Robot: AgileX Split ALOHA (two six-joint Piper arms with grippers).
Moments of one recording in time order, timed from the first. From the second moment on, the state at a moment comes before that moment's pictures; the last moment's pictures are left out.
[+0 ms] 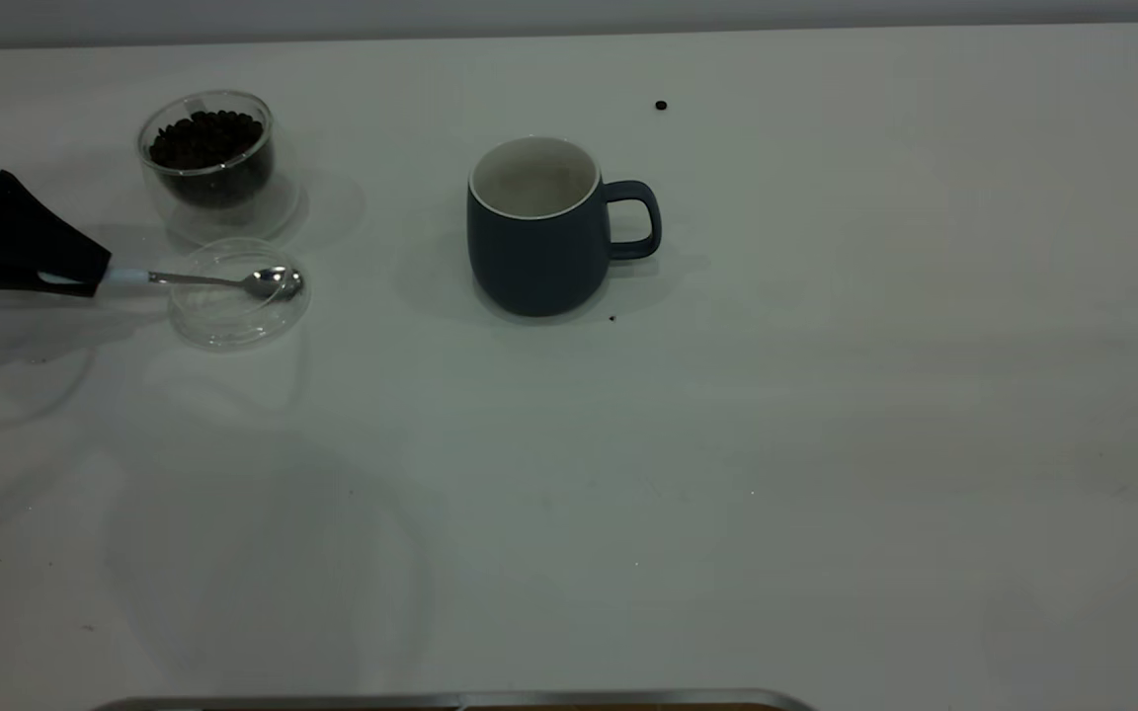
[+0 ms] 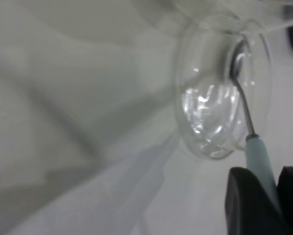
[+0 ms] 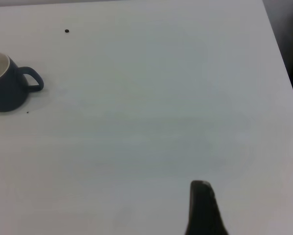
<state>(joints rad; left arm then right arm) 0.41 2.58 -1.56 -0.96 1.05 1.18 0.12 -0.01 -0.48 -0.06 1.12 0.15</state>
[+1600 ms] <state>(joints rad) 0.15 1.57 -1.56 -0.10 1.17 0.15 0.12 -0.01 -0.48 -0.06 1.12 0.15</state>
